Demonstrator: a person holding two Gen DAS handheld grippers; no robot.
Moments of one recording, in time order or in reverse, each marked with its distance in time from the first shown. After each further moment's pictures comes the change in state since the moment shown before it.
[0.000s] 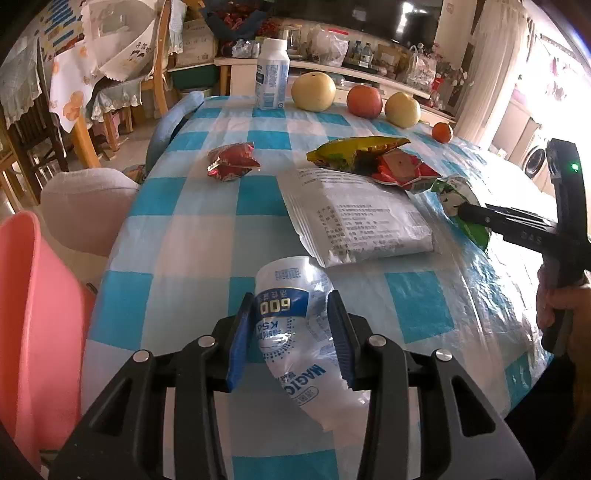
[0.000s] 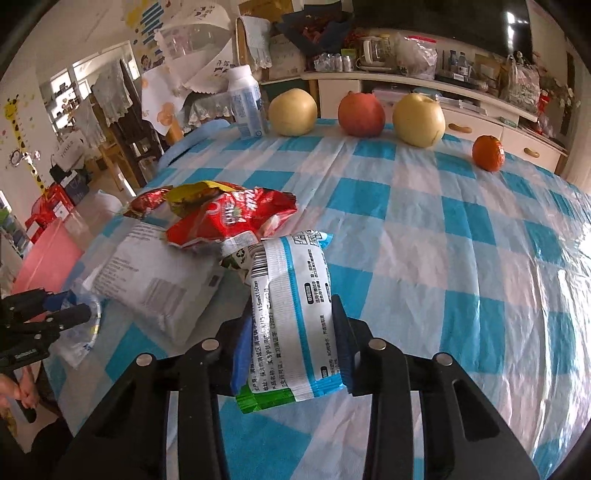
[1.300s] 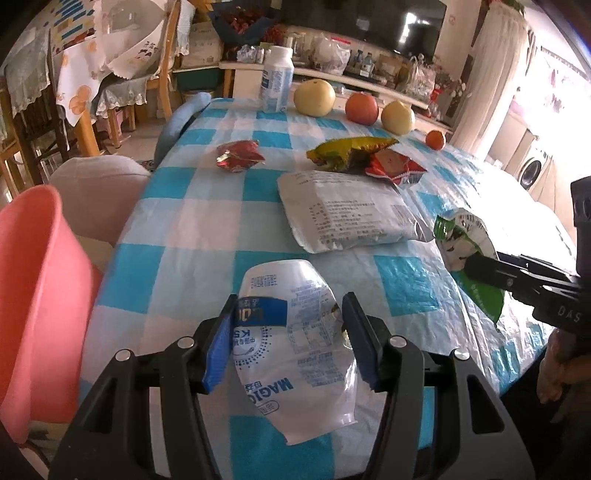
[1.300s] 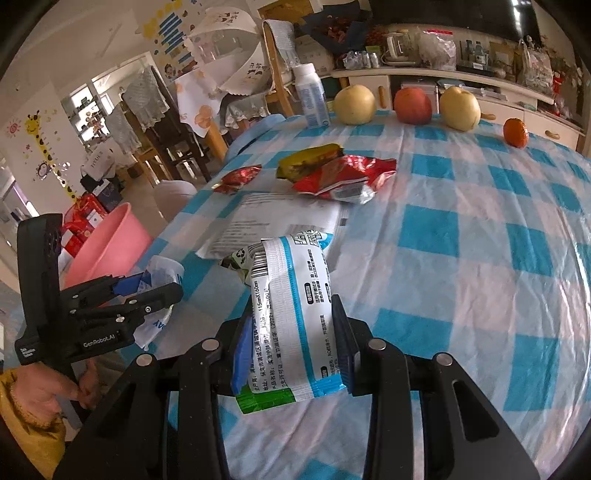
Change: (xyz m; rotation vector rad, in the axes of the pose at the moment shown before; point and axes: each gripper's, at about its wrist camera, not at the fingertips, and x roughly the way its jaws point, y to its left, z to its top) left arm -0.023 0.006 -0.021 -0.038 -0.036 -0.017; right arm -0.040 0.082 -0.042 0.051 0.005 0.148
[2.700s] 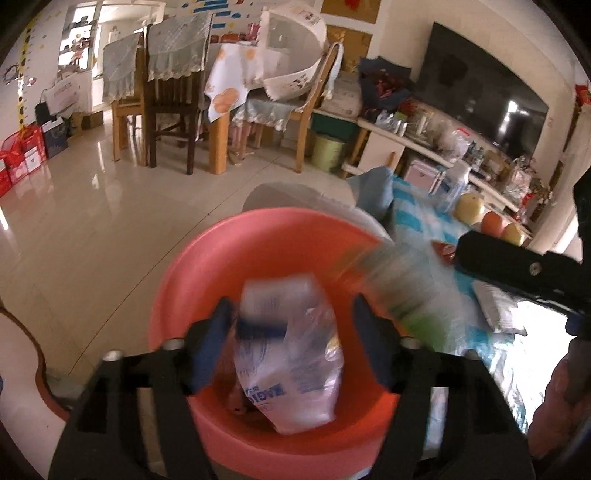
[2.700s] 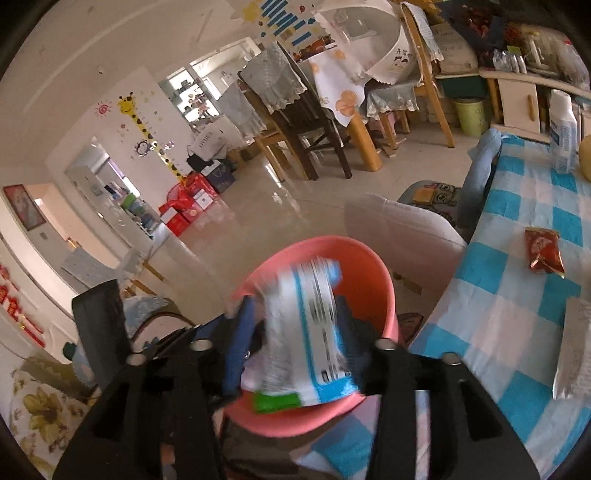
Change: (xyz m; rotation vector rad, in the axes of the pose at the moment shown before) left arm -0.112 0.214 -0.013 -0.336 -0.200 0.282; right arm 0.098 0.265 0.091 -0.128 0.036 0.389
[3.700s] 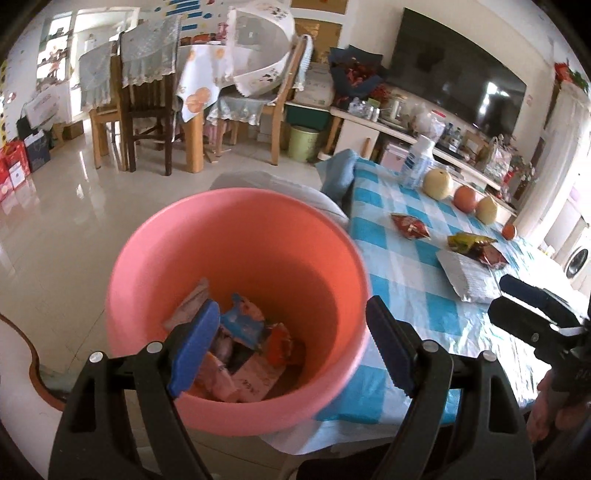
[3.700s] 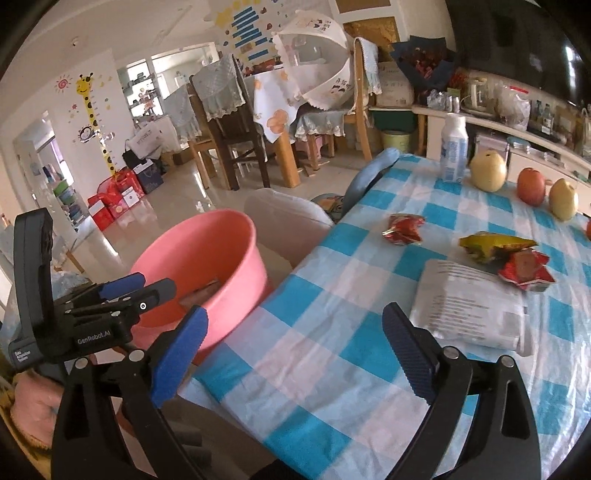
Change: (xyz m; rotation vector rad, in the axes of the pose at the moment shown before) left arm -0.023 -0.055 -0.027 0.087 0.016 -0.061; right arm -0.087 -0.047 -0.071 -0.090 -0.076 -0.308
